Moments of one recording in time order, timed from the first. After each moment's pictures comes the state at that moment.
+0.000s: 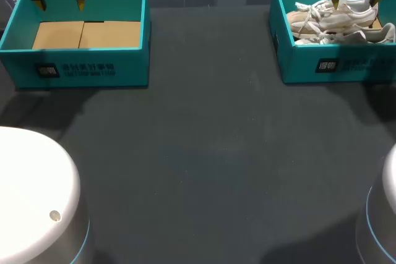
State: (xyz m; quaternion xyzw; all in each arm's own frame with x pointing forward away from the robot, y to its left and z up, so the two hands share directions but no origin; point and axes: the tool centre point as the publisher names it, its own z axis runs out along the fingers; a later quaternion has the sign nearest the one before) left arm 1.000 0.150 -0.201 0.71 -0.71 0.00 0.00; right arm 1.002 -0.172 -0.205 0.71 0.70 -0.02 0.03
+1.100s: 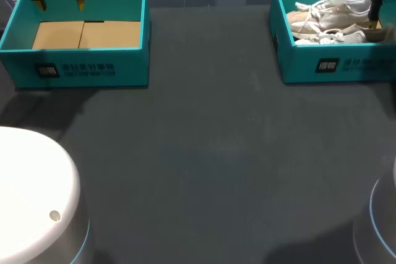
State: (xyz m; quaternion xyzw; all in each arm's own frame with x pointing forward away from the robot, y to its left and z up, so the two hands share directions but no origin) left arm 1.000 0.150 -0.201 0.71 -0.71 0.00 0.00; right arm 1.009 -0.298 -0.280 0.74 0.67 -0.05 0.05
